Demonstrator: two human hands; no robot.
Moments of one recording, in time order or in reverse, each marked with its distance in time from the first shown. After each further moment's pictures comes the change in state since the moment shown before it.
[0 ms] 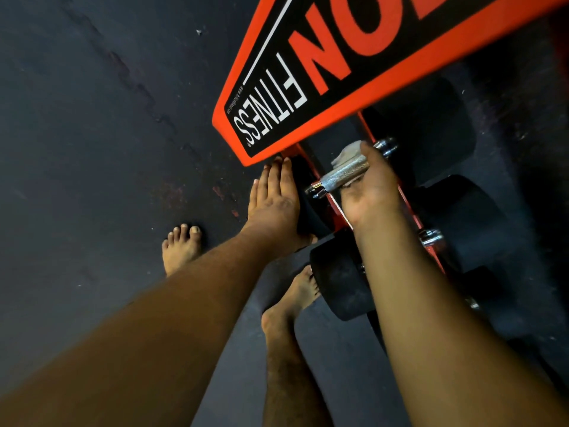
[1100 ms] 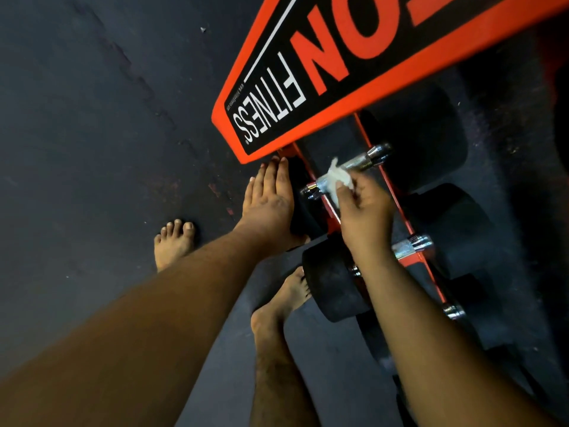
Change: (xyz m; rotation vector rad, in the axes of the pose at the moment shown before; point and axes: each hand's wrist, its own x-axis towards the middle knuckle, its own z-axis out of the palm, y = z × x) left_hand -0.003 0.000 -0.002 -0.022 0.007 0.004; right_hand -0.025 0.023 -0.048 -0.949 -0.130 -0.742
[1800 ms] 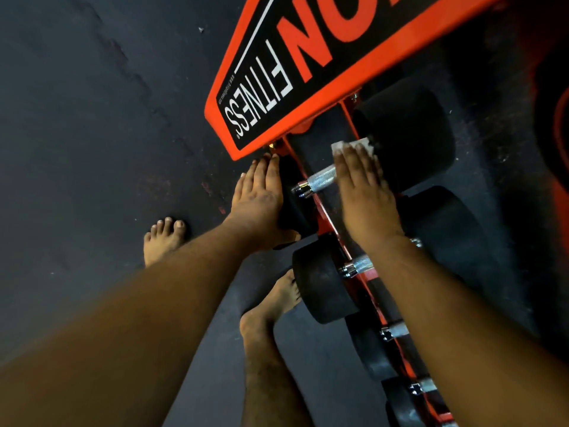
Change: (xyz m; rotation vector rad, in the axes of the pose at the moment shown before) left_hand 0.003 -0.001 0.008 -0.002 0.056 -0.011; right_hand 0.041 0.039 -0.027 -1.088 -0.164 -0.670
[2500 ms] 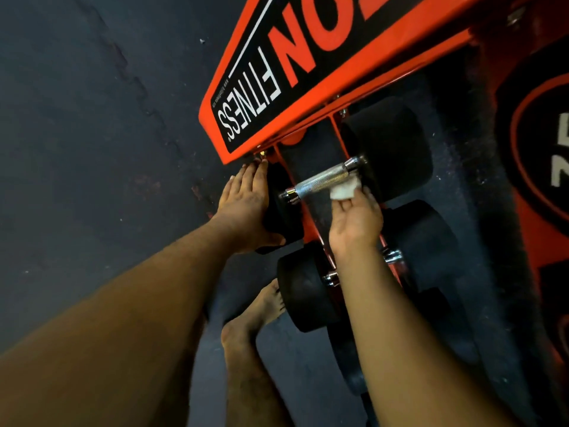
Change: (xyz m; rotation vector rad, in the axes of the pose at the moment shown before) left_hand 0.000 -0.001 0.000 -0.010 0.037 0.001; right_hand 0.010 -0.025 -0.008 2.149 0.495 1.397
